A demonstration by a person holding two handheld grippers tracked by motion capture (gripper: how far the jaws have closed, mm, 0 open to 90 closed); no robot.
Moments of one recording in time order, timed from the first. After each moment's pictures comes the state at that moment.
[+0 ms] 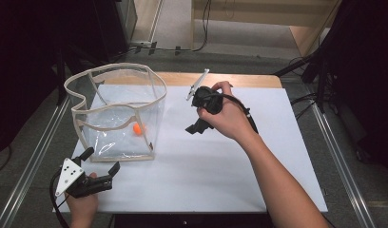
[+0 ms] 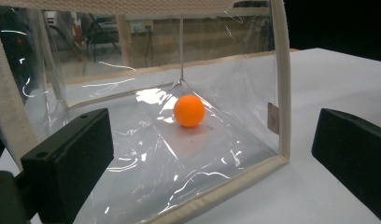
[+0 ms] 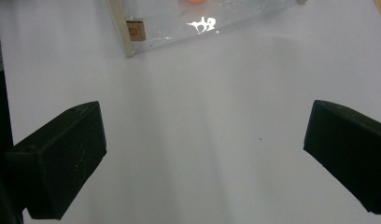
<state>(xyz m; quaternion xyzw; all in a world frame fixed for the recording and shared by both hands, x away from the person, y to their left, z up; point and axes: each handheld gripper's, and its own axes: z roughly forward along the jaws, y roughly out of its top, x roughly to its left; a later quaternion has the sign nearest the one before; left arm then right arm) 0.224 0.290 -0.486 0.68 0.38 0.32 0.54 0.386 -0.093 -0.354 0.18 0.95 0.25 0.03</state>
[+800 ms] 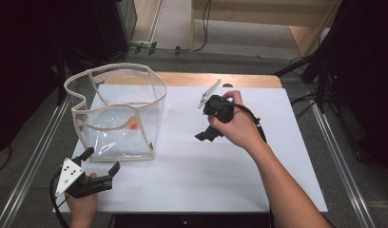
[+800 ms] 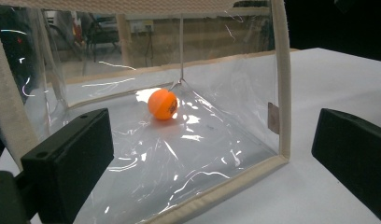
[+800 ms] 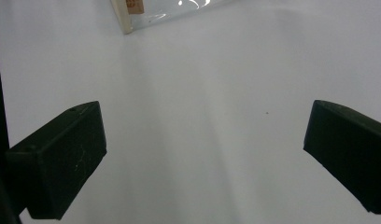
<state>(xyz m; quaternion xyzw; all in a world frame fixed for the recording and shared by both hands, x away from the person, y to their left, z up) 0.224 0.290 -0.486 0.68 0.38 0.32 0.54 0.372 -0.121 -0.375 0.19 0.95 0.26 0.03</state>
